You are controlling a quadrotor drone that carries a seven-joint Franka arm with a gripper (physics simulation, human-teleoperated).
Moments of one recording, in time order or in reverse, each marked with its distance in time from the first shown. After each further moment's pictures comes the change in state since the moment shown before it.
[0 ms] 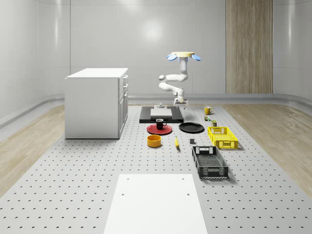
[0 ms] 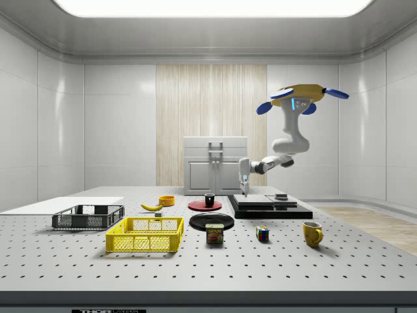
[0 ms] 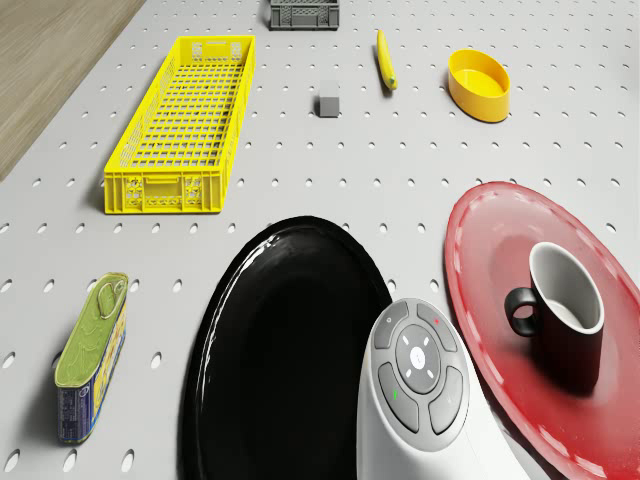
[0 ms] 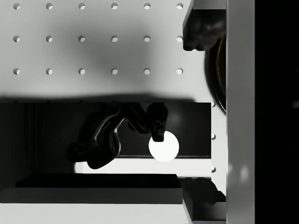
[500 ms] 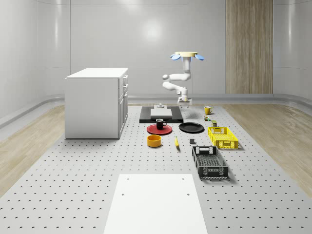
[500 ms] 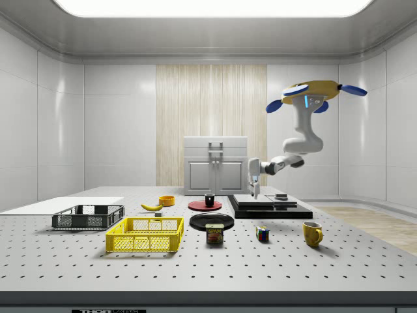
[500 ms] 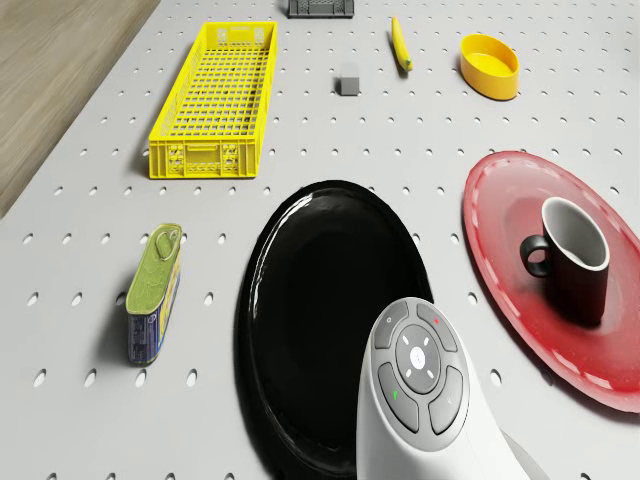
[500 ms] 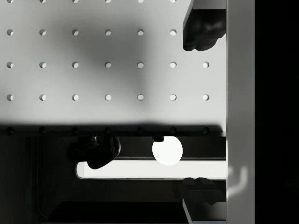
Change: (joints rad) arm 0.000 0.001 0.000 0.000 0.000 -0.001 0.000
